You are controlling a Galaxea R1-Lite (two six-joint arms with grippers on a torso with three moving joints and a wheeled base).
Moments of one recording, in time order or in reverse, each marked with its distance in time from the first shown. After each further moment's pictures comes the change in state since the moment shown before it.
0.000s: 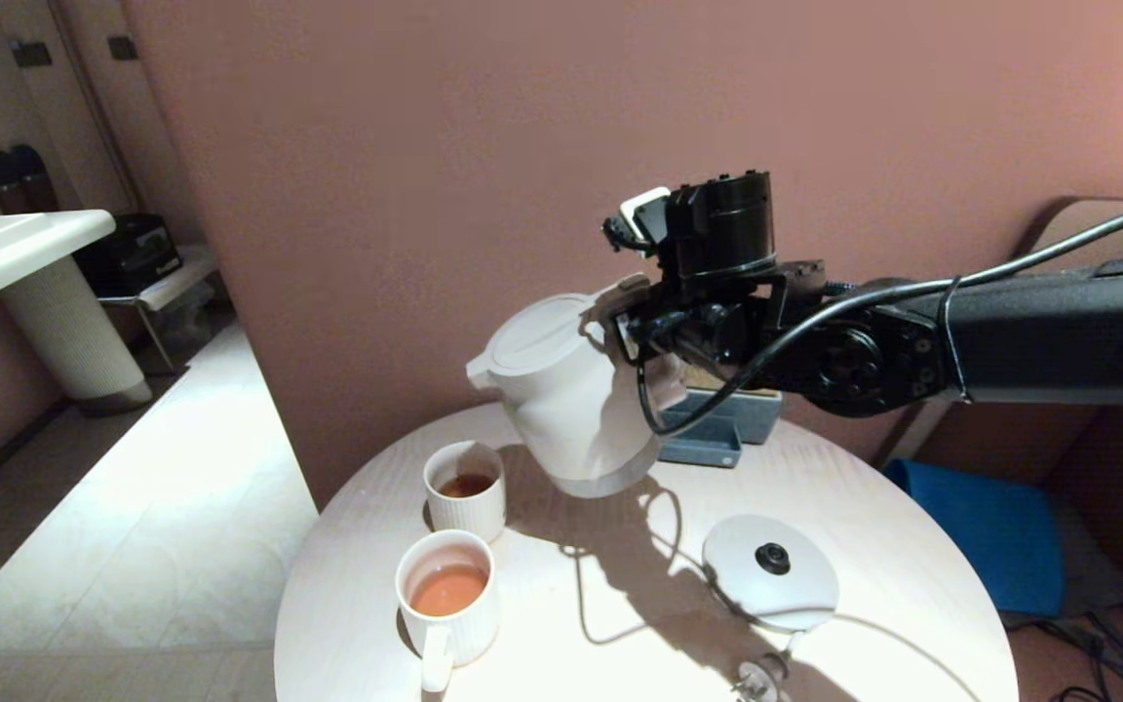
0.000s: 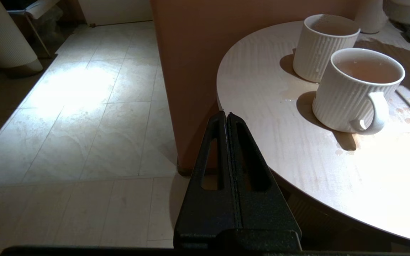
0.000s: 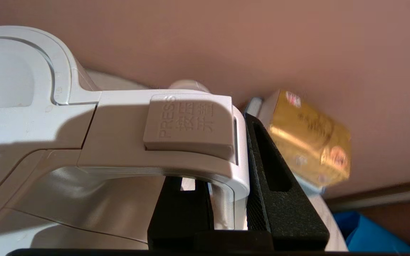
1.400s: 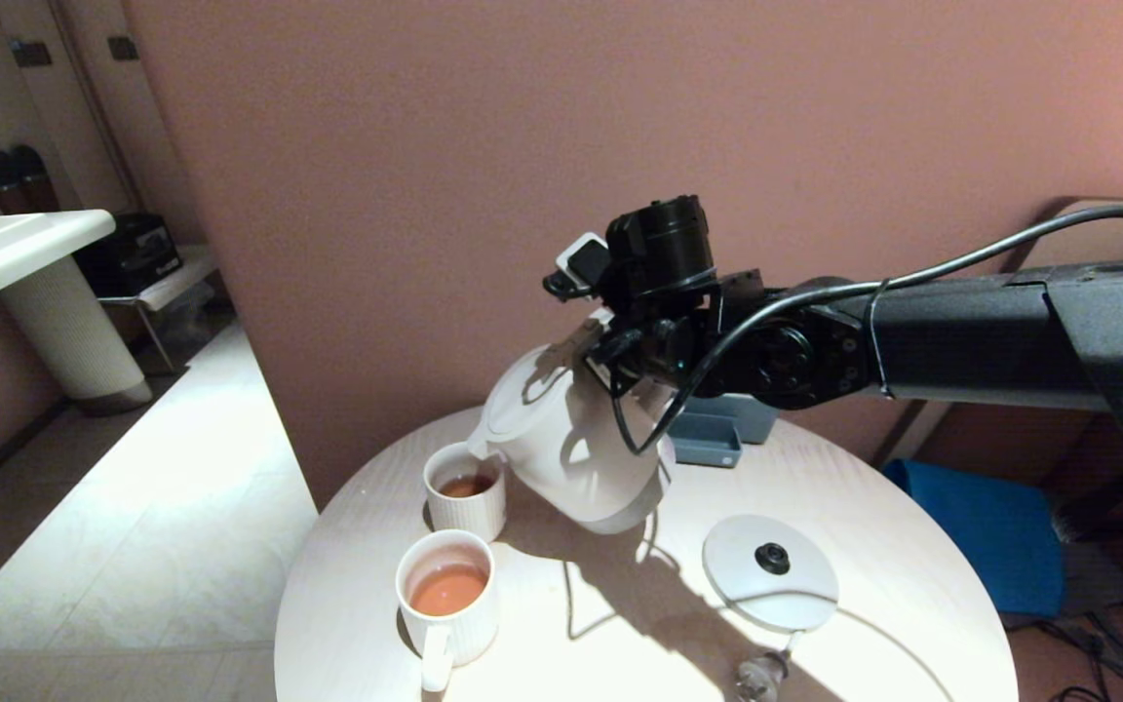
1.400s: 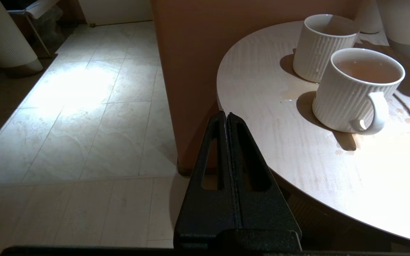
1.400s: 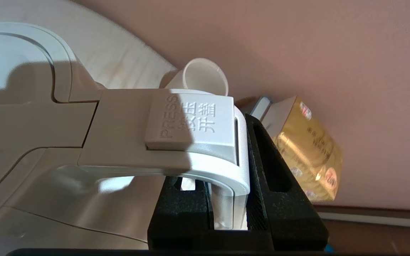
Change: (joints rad) left arm 0.000 0.000 0.000 0.000 0.000 -0.001; right arm 0.031 0.101 -0.146 0.180 0.000 -0.217
